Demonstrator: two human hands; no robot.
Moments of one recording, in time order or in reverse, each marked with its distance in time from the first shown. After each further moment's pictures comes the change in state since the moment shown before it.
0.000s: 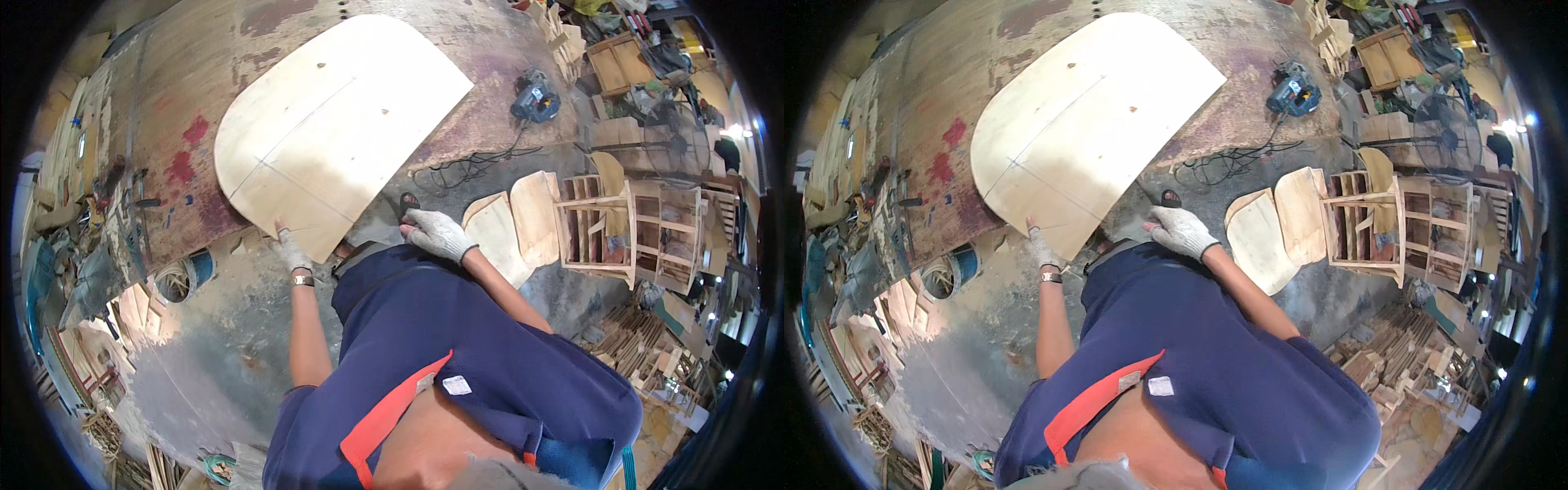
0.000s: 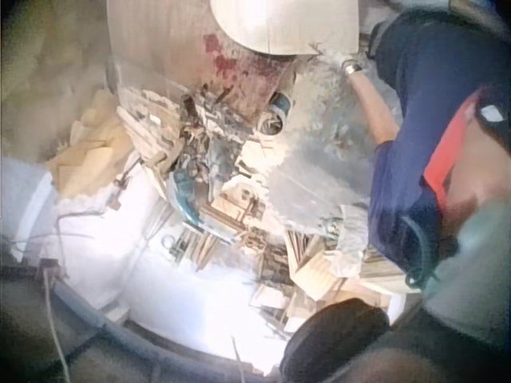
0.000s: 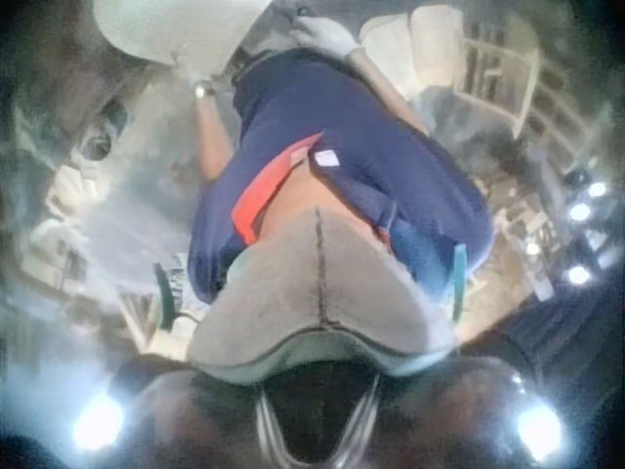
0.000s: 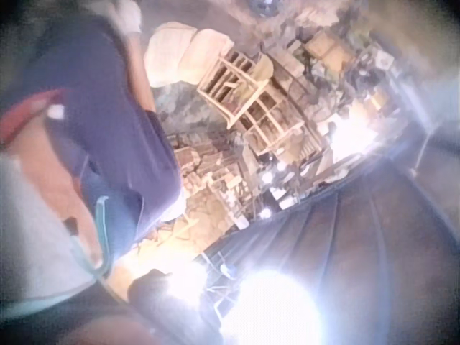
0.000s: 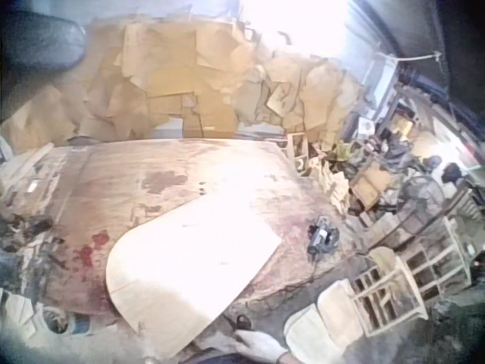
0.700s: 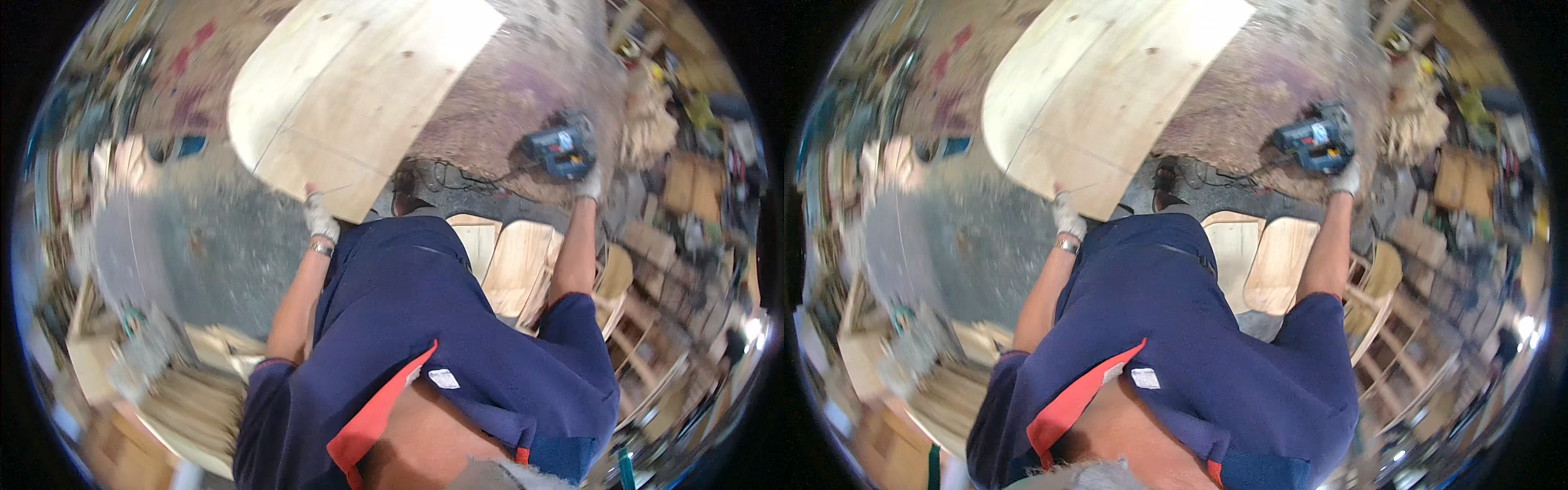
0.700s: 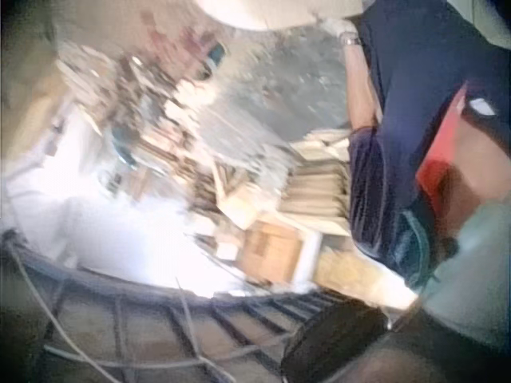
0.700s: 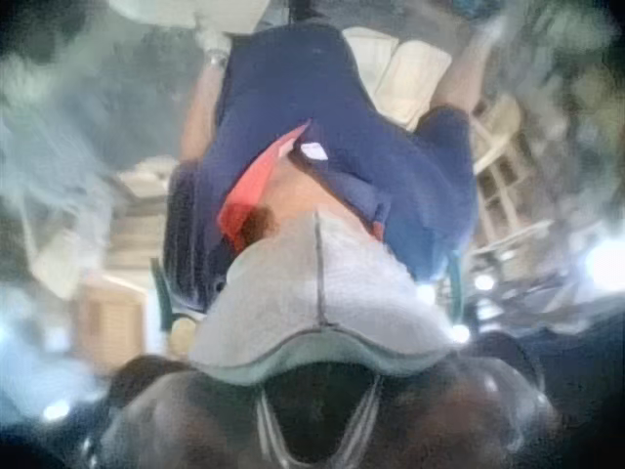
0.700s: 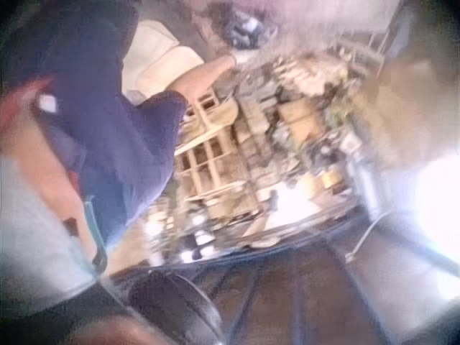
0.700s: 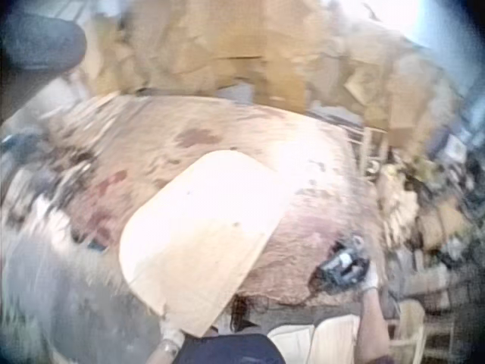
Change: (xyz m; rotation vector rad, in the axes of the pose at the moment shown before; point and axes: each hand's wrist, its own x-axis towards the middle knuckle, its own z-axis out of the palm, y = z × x) left_hand -0.171 -0.188 0.173 -0.268 0.203 0.055; right_hand 0.188 0.577 -0.363 1.348 0.611 0.298
